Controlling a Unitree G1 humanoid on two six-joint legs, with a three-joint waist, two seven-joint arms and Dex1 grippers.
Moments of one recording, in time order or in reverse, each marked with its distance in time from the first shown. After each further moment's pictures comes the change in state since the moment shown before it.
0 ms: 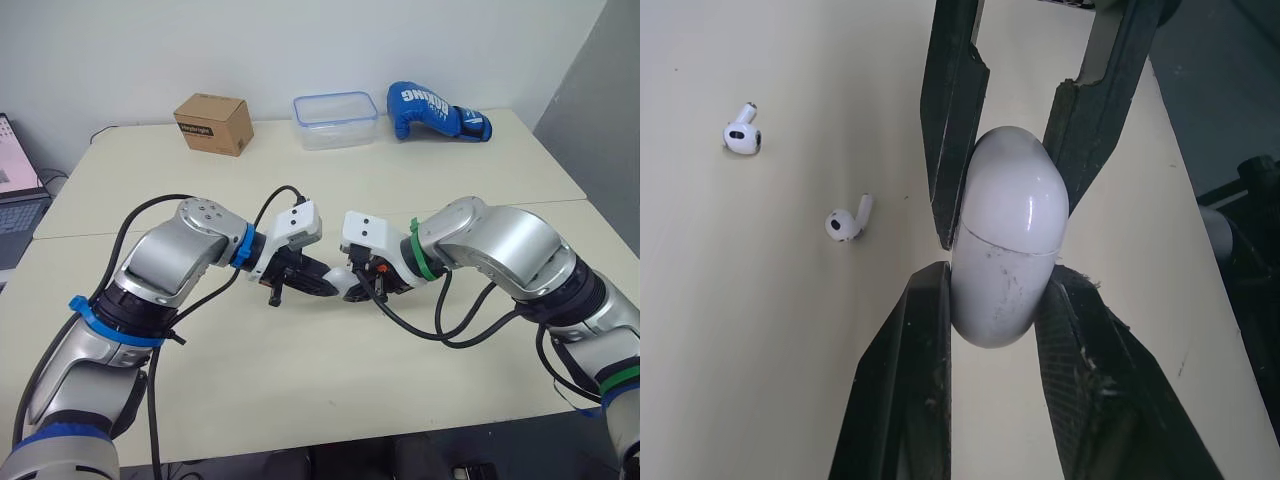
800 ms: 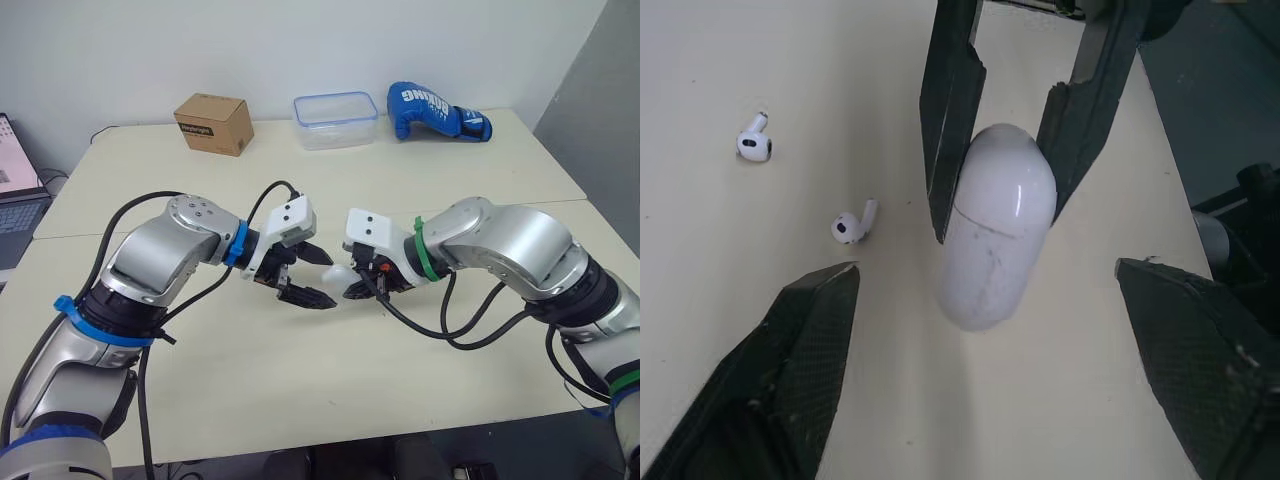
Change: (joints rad) left arm 0.000 0.037 0.011 -0.010 -0.053 -0.003 0.017; right arm 0.003 -0.041 0.003 -0.019 0.080 -0.048 -0.062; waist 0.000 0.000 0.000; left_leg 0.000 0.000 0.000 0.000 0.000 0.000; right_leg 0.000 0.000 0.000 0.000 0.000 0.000
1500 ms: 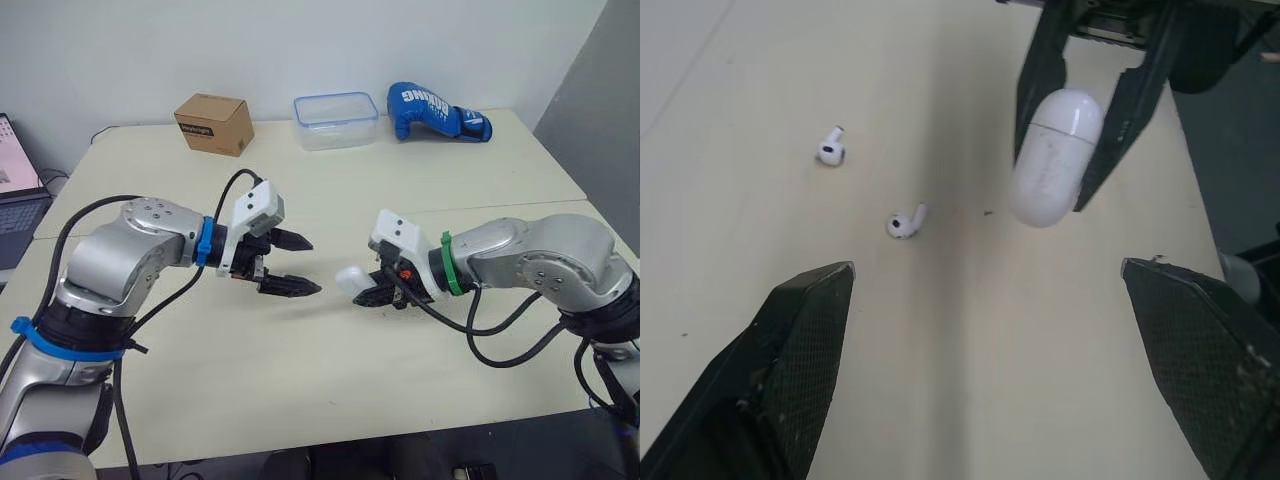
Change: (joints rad) left arm 0.062 0.077 0.133 -0.062 -0.099 0.047 0.053; right arm 0.097 -0.140 -0.069 -0.062 0.305 -0.044 -0.210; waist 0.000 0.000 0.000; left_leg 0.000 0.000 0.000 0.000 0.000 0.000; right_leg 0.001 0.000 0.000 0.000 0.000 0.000
